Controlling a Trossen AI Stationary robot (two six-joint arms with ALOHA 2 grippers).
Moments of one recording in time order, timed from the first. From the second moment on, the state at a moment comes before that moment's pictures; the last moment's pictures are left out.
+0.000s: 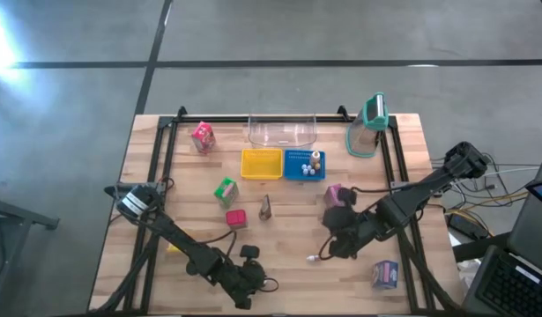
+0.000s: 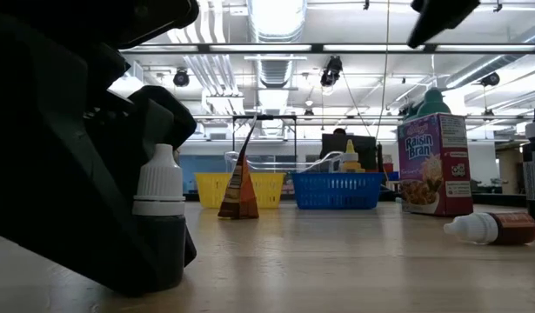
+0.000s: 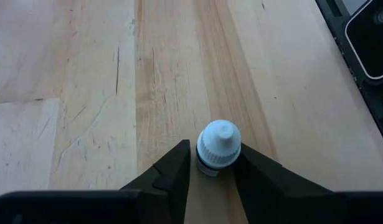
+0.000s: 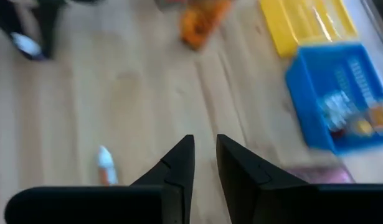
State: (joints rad) left arm -0.68 1.99 1.14 0.04 -0.34 -0.45; right arm 0.57 1.43 1.19 -0.89 0.50 0.66
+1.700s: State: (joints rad) left arm -0.65 2.00 1.14 0.02 -0.34 -0.46; right arm 0.68 1.64 1.01 0.00 0.57 0.30
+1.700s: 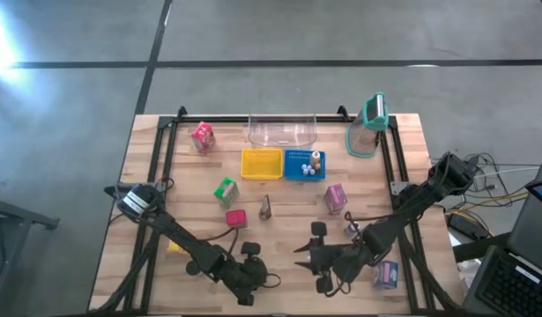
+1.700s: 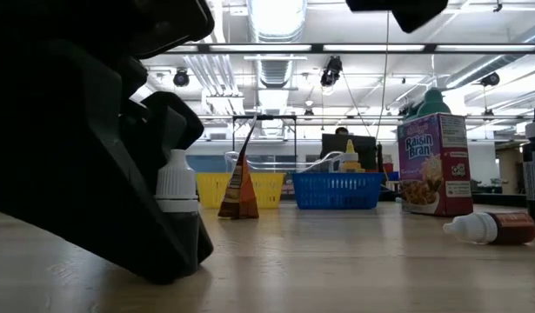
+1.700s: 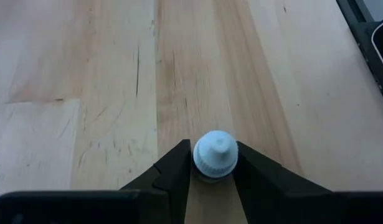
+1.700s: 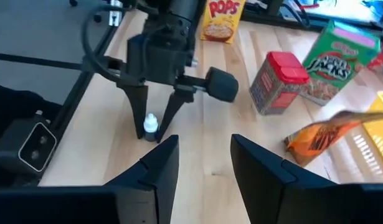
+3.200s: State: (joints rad) left arm -0.65 1.99 1.13 0.02 -0.32 -0.47; right arm 0.71 2.07 1.29 0.17 0.55 0.37
